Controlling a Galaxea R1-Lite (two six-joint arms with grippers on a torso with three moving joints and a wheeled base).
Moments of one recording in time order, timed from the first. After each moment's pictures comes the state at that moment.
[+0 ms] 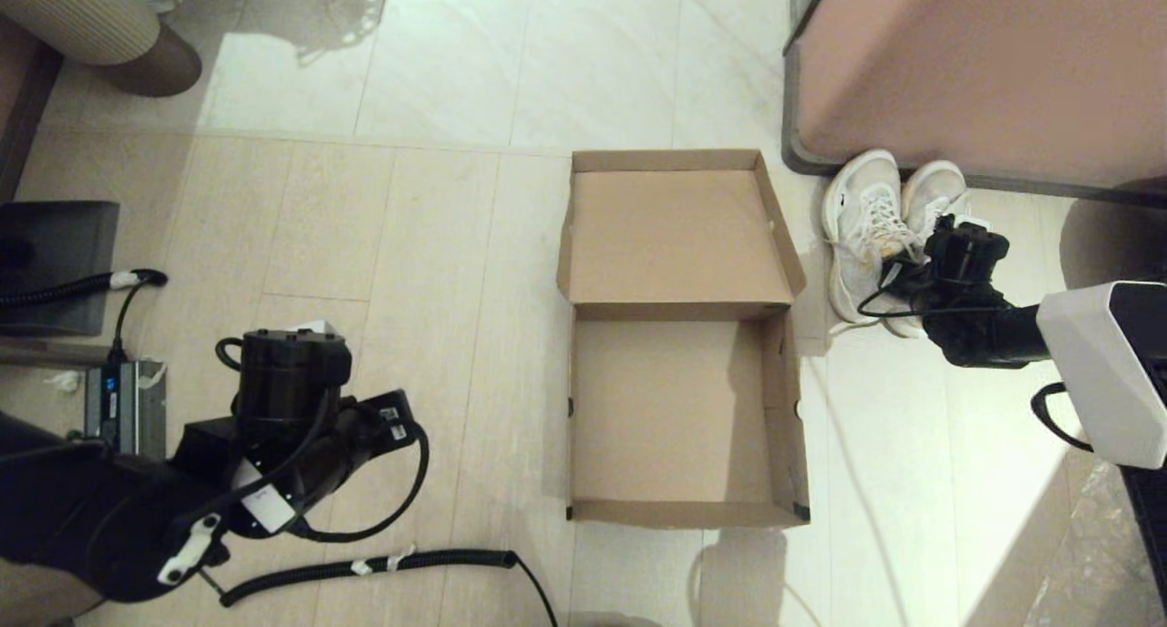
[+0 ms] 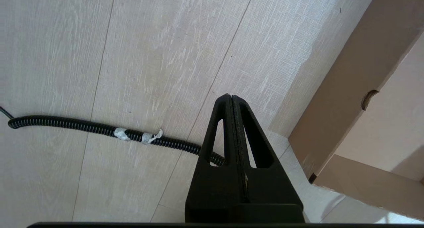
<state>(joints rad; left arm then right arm) -0.38 1.74 -0.63 -0.63 0.44 -0.40 -0.14 2.57 -1.91 -0.59 -0.29 0.25</state>
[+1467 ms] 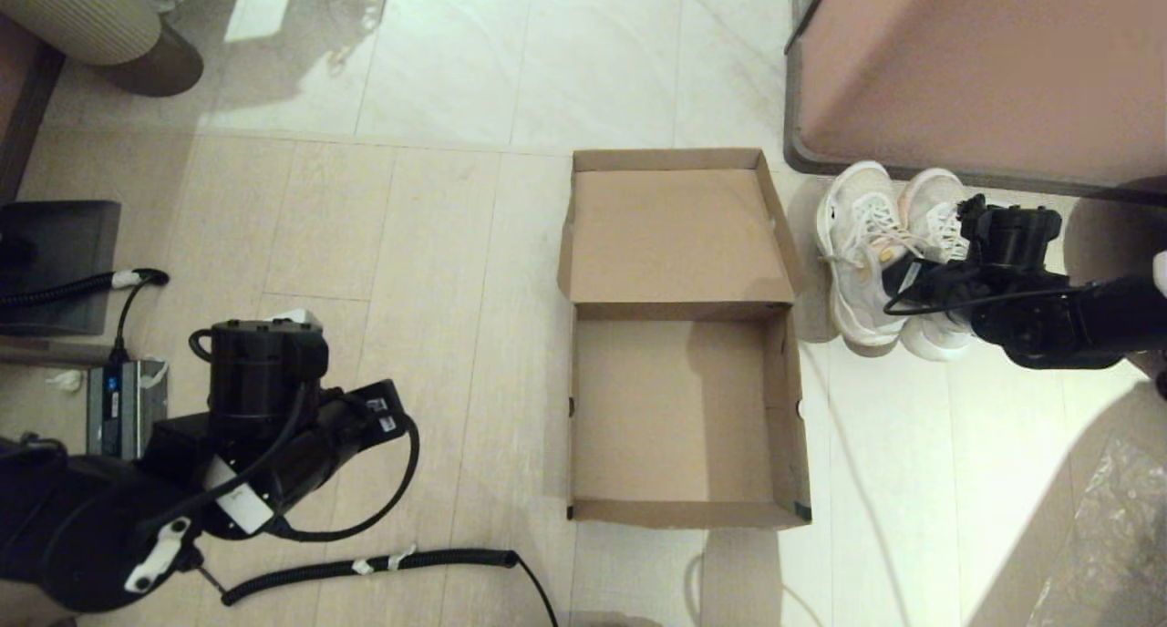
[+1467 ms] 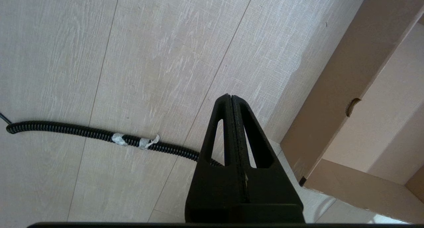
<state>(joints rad) -0.38 1.68 -0.63 -0.62 0.44 -0.40 -0.10 2.14 -1.38 -0.58 -0.26 0.24</state>
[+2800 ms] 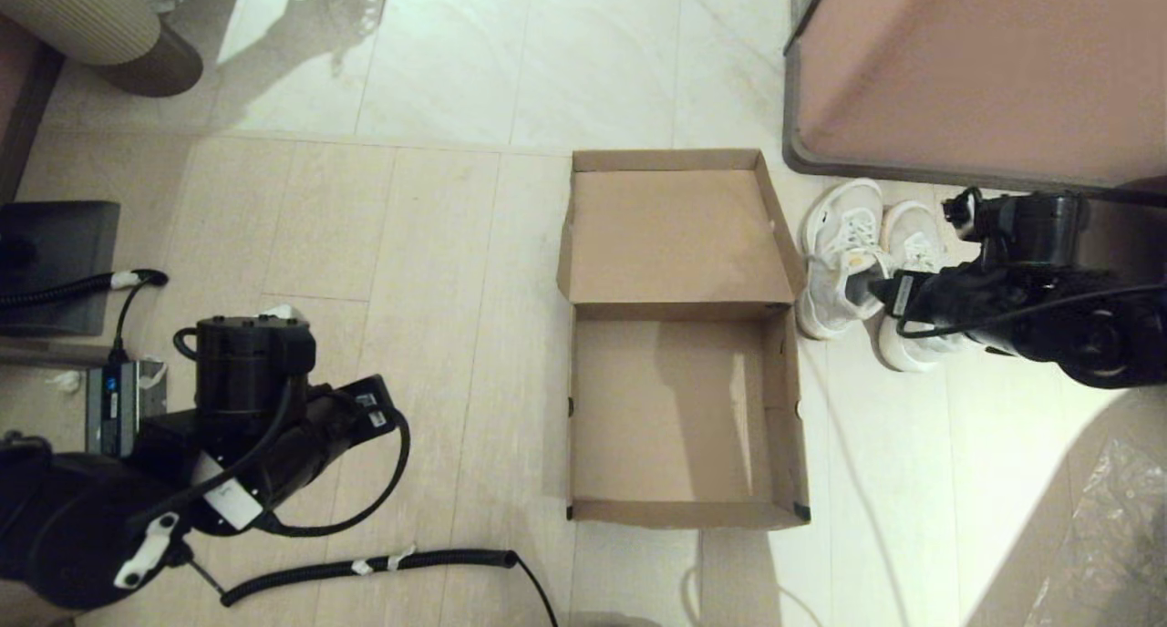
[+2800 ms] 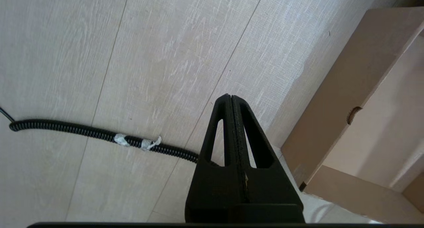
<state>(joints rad) -0.35 1.67 -0.63 -0.62 0.43 -0.42 0.07 1.84 -1.10 -0.43 -0.20 0.18</state>
